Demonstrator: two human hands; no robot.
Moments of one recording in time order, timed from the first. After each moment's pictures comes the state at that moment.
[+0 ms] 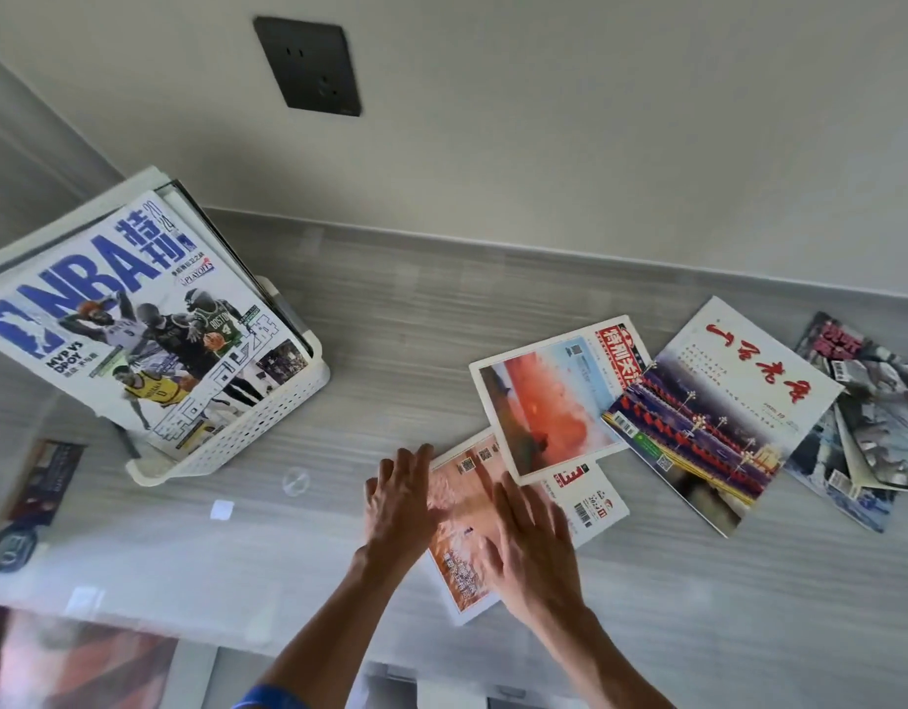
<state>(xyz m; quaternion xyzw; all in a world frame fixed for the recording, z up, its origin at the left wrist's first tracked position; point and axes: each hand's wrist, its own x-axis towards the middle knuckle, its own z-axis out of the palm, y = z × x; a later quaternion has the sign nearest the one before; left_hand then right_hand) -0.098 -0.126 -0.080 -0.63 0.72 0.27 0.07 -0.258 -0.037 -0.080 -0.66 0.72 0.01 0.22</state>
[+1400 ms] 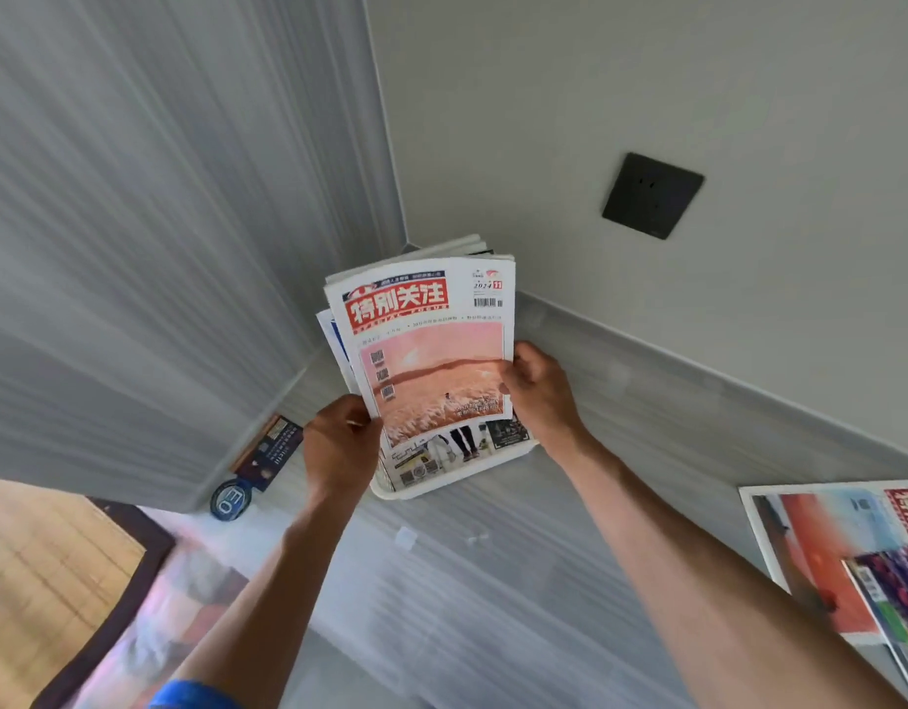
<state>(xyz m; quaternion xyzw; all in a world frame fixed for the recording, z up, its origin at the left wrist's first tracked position) 0.176 -0.224 0.022 -0.81 0.43 0.21 -0.35 -0.034 -0.313 0.023 -0.59 0.57 -0.34 0.46</state>
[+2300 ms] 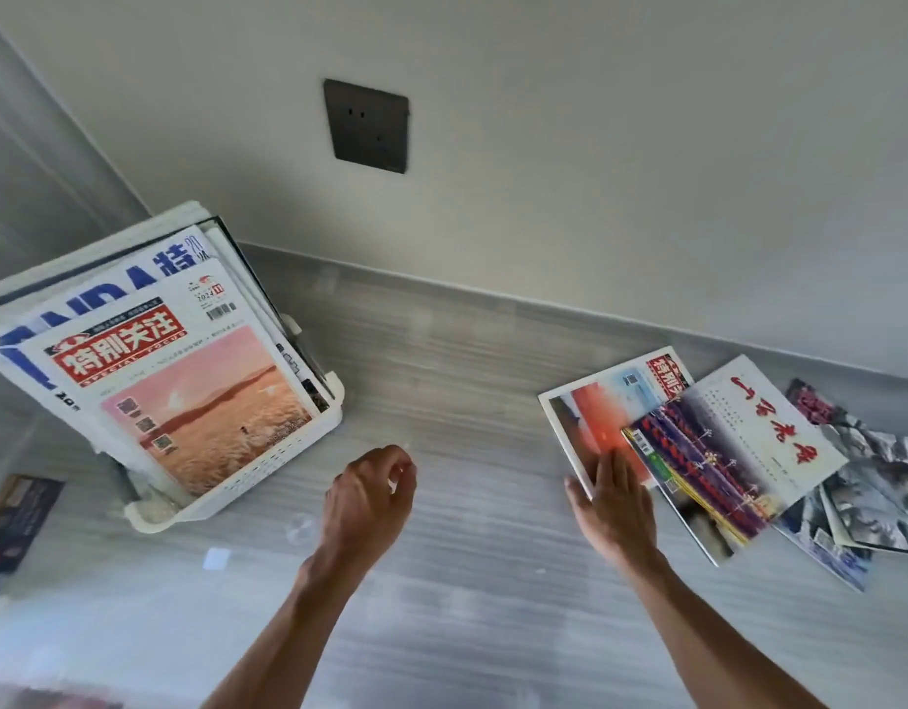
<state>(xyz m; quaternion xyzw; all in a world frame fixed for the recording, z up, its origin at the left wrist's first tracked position) -0.052 -0.185 -0.014 -0.65 0.68 0.30 -0.18 -0.343 -0.131 -0.074 -0.48 0.85 0.03 0.21</state>
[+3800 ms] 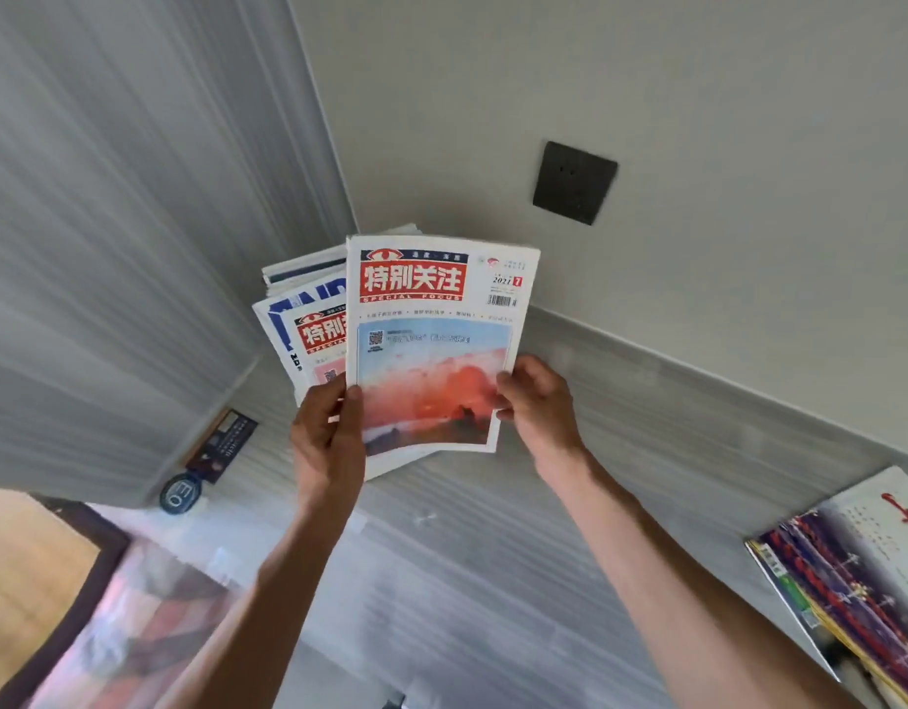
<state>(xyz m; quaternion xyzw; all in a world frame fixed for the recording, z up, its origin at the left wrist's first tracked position) 0.094 -0.202 0.045 -0.69 0.37 0.28 -0.56 -0.104 -0.268 0.053 -0.41 0.57 -0.42 0.57</state>
